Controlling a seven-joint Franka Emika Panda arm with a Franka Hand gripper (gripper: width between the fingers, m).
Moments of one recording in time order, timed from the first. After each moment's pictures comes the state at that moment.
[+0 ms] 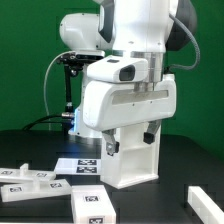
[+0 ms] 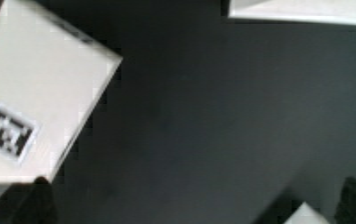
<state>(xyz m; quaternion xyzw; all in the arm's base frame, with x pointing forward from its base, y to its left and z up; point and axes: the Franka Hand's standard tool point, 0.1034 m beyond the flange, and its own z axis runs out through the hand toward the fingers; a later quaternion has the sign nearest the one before) 0.506 0.032 0.098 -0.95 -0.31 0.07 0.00</state>
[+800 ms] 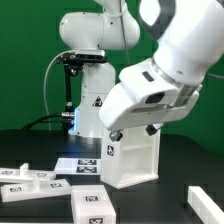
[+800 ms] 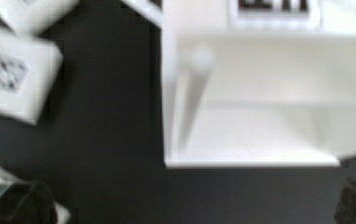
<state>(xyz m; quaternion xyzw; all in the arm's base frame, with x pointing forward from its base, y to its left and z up) 0.470 0.045 0.105 -0.90 -0.27 0.32 -0.09</state>
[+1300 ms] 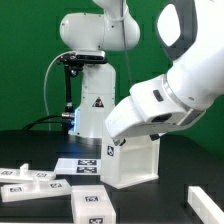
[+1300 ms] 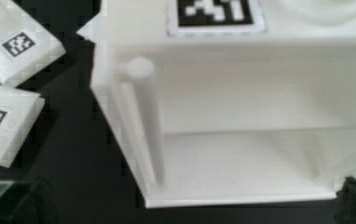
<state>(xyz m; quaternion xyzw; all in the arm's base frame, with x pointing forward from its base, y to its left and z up) 0.461 0.049 0.094 -0.88 -0.26 0.38 -0.10</state>
